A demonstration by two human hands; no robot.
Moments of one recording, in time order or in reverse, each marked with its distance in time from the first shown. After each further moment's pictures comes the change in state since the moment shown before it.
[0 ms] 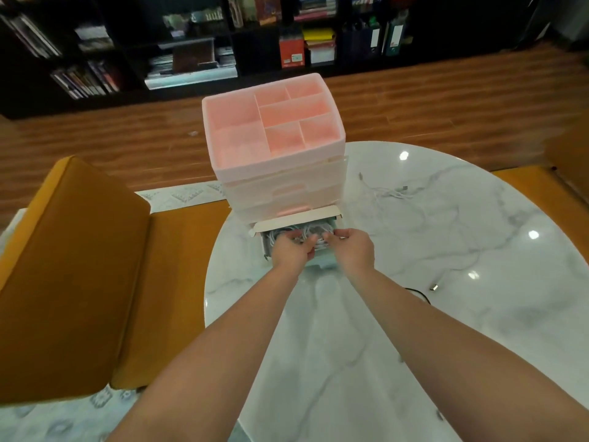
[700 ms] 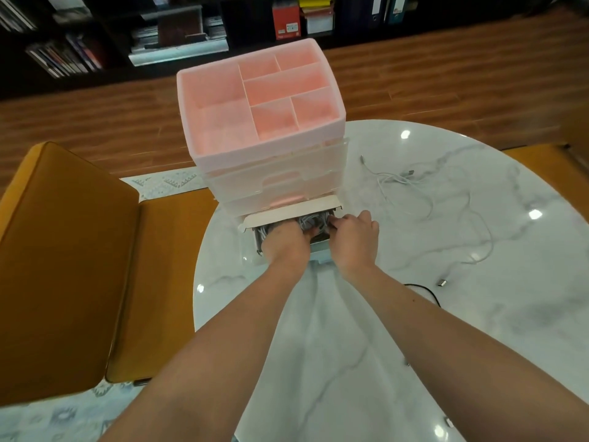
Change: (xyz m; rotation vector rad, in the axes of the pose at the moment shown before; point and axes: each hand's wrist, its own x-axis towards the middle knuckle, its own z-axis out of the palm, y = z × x) left_hand 0.025 0.001 0.015 1.125 0.174 0.195; right_hand 0.028 0.015 0.015 -0.793 0.178 -0.392
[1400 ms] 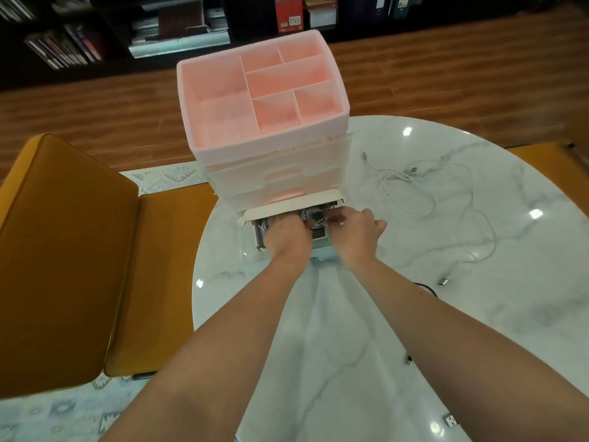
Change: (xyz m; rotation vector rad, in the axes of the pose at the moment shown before) left_hand 0.003 0.005 -0.001 0.097 0.011 0.010; right_hand 0.006 -0.001 0.002 0.302 0.045 0.112
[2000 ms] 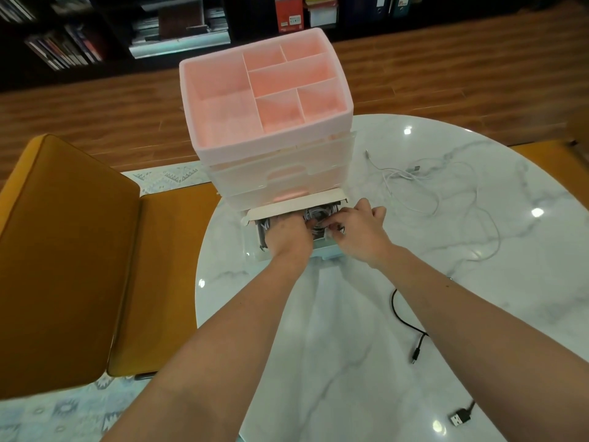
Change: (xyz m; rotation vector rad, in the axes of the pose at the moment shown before) left_hand 0.003 -0.008 0.003 -0.033 0.012 0.063; right_hand 0.011 0.011 -0.019 -0.208 -0.315 -0.359
